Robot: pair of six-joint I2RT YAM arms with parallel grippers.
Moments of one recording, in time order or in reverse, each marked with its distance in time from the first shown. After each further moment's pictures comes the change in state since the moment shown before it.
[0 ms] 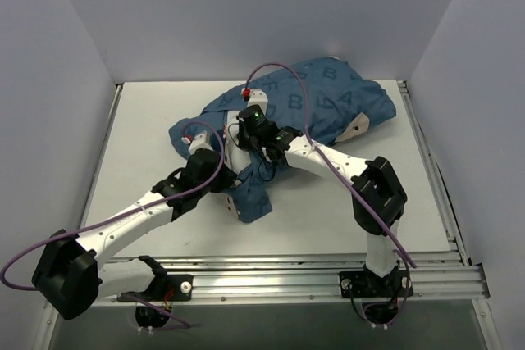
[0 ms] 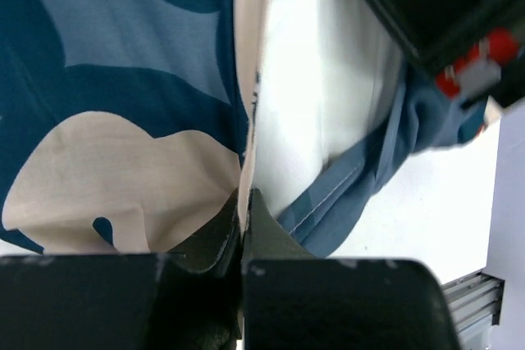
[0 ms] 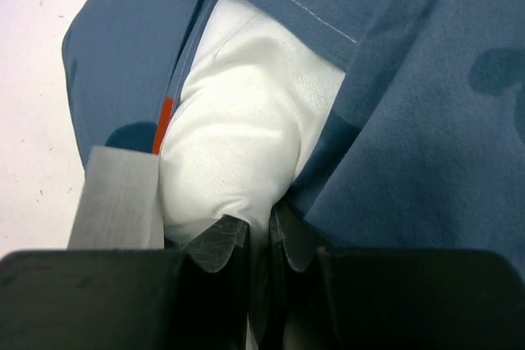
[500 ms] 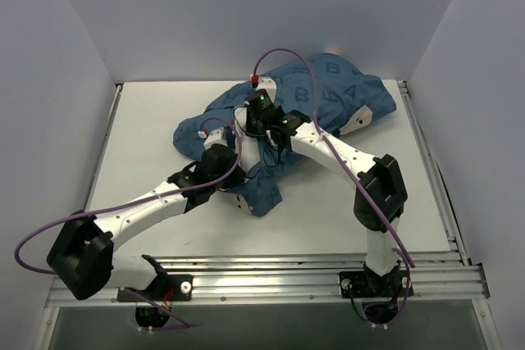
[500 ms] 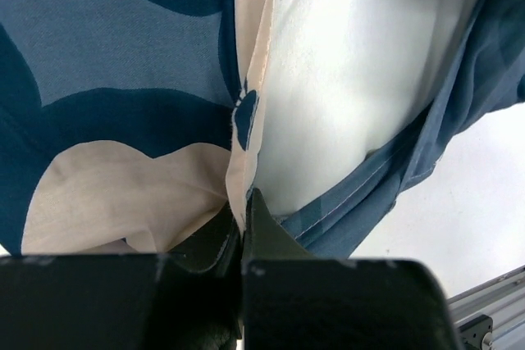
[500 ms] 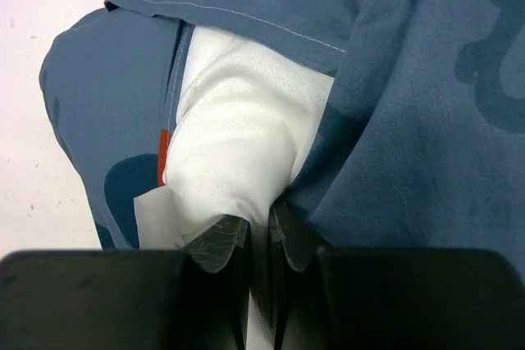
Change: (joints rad) left arm -0.065 0.130 0.076 0.007 -0.037 0.074; right arm -0.049 0.027 0.188 -0.229 0.003 0.010
